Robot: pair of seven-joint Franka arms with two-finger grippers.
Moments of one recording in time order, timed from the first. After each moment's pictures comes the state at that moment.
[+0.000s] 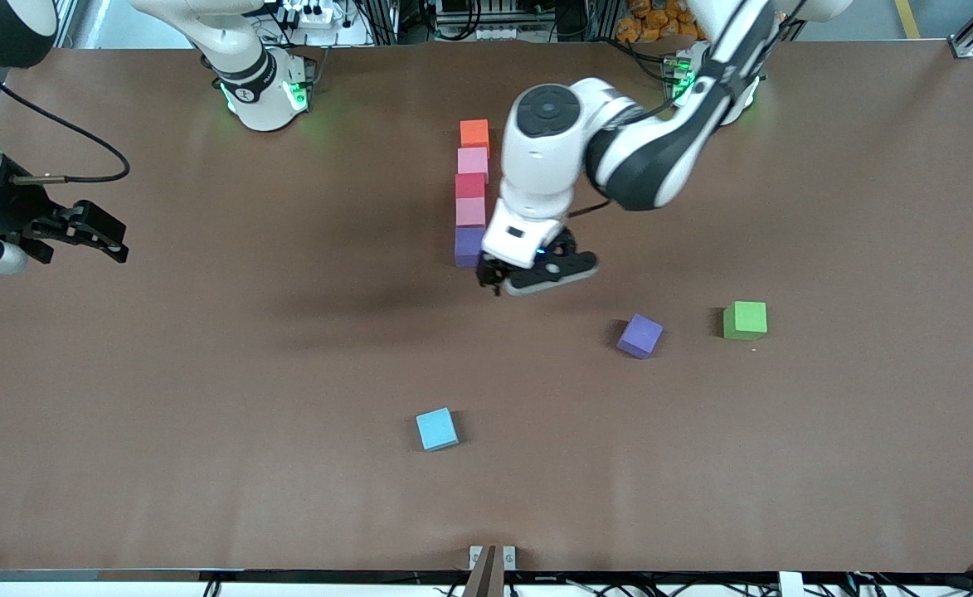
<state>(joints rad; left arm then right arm) -0.48 0.41 -0.25 -1.58 0.24 2.14 -1.16 0.02 0.06 0.06 -1.54 -0.03 1.66 0.07</state>
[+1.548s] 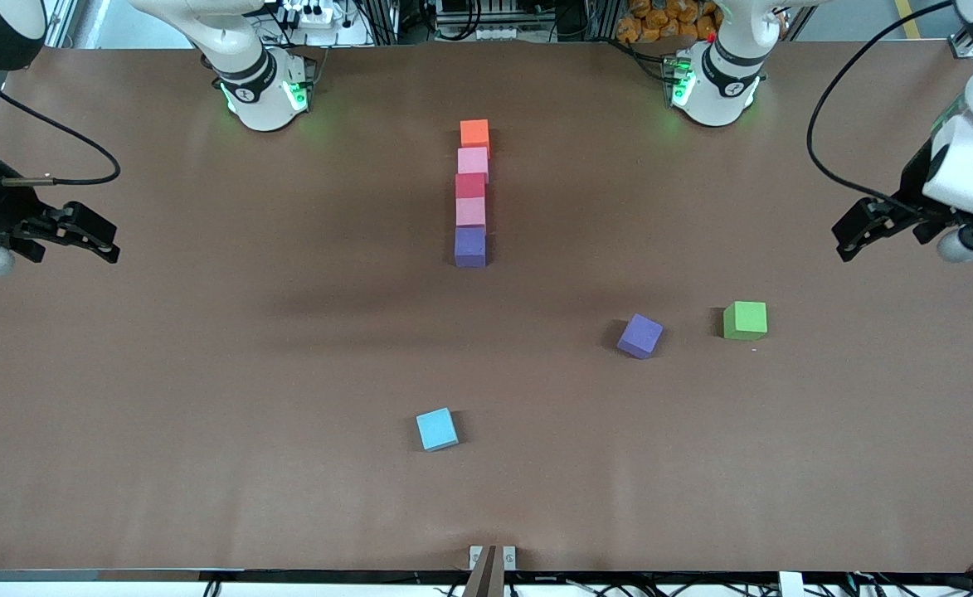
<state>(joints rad) 0.03 0.00 -0.18 -1.58 0.12 1.69 -0.37 0.00 0.06 0.05 -1.53 -0.03 1.65 0.07</state>
